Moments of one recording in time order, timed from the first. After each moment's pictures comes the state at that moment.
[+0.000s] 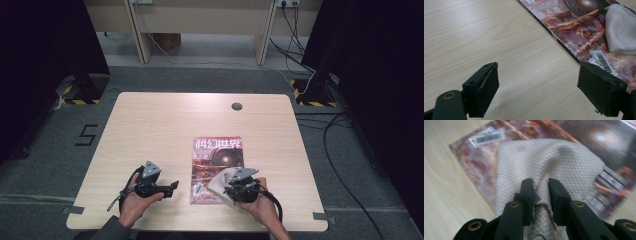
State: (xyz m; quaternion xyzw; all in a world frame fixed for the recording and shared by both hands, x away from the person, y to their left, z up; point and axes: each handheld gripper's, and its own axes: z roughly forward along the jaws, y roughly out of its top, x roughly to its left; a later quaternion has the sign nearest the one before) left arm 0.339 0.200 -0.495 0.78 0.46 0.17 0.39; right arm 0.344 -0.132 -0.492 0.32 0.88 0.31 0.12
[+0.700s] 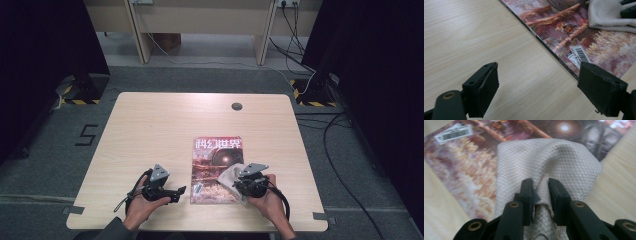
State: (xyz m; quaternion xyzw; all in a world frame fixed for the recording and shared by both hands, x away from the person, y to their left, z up) left arm 0.332 0.177 -0.501 0.80 0.43 0.14 0.40; right arm 0.358 -0.152 -0.491 0.36 0.87 0.30 0.14
